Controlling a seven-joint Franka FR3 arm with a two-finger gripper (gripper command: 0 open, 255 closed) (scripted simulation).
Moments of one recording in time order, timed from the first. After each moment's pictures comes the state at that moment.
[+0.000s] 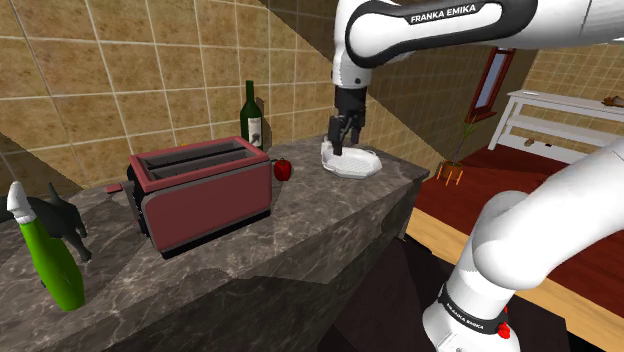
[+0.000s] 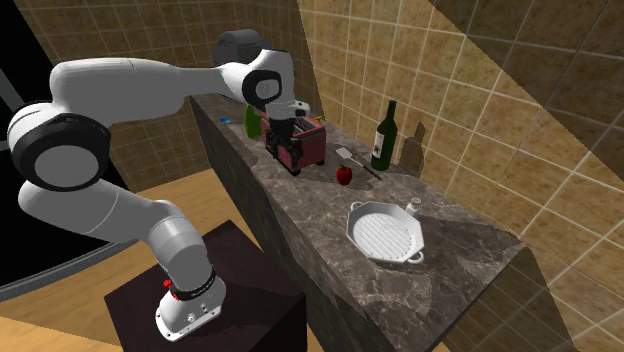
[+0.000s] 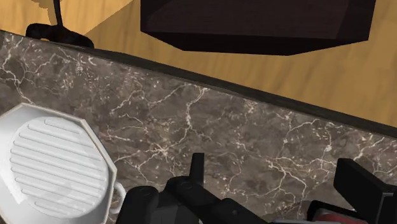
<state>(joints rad) -0.03 -0.50 0.02 -2.27 -0.05 1.73 -0.04</state>
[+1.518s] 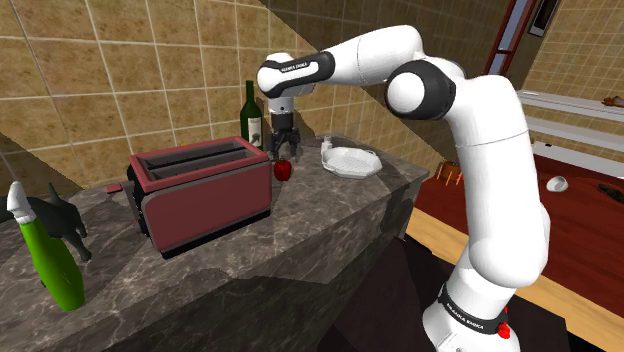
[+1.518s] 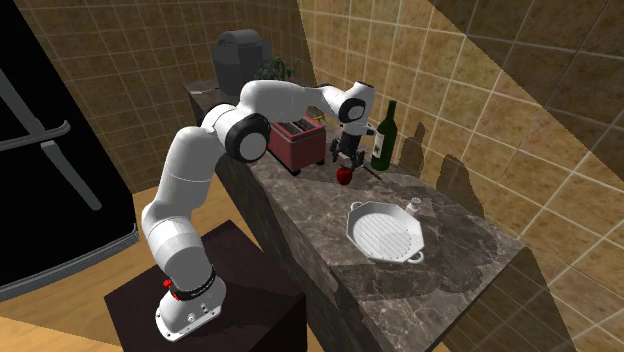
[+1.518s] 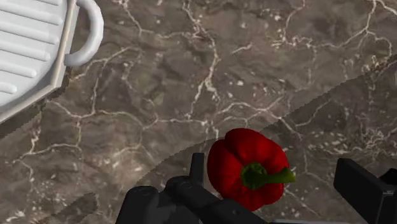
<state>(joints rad) -0.09 0.53 -0.04 -1.35 0.06 1.70 -0.16</state>
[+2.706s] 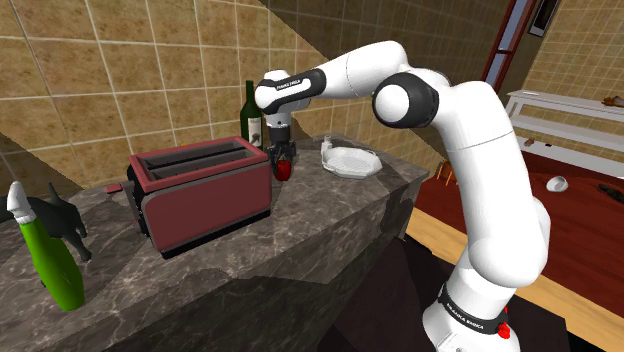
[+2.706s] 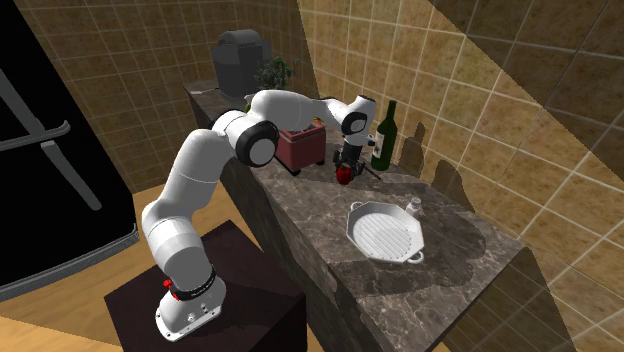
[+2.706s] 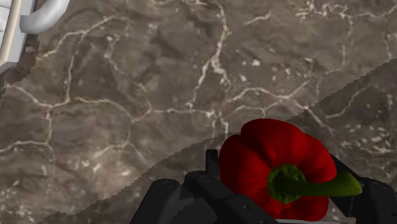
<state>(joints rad) -0.10 0.62 -0.04 -1.33 0.07 1.76 -0.17</state>
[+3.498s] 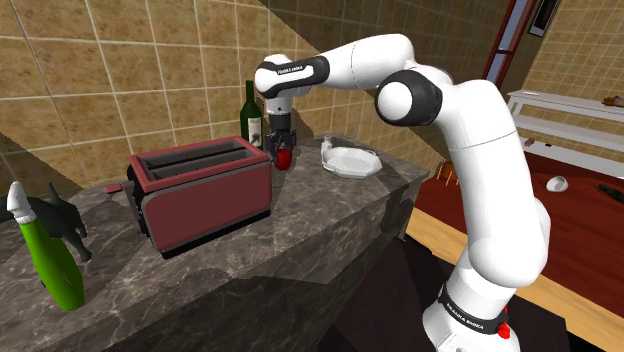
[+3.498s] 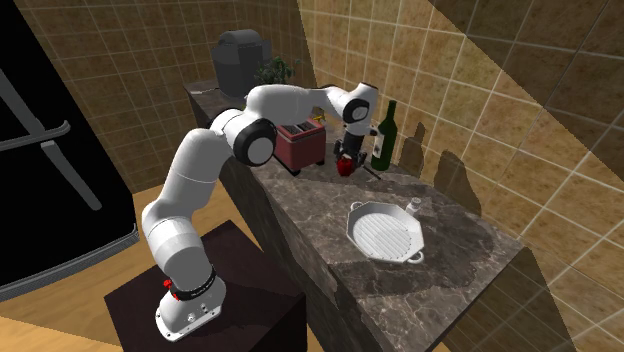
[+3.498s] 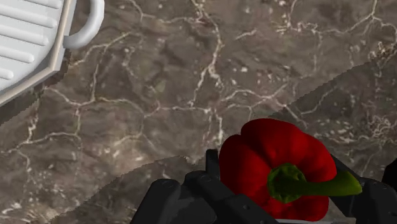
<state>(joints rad) -0.10 0.60 -0.04 -1.25 0.06 1.66 -0.17</state>
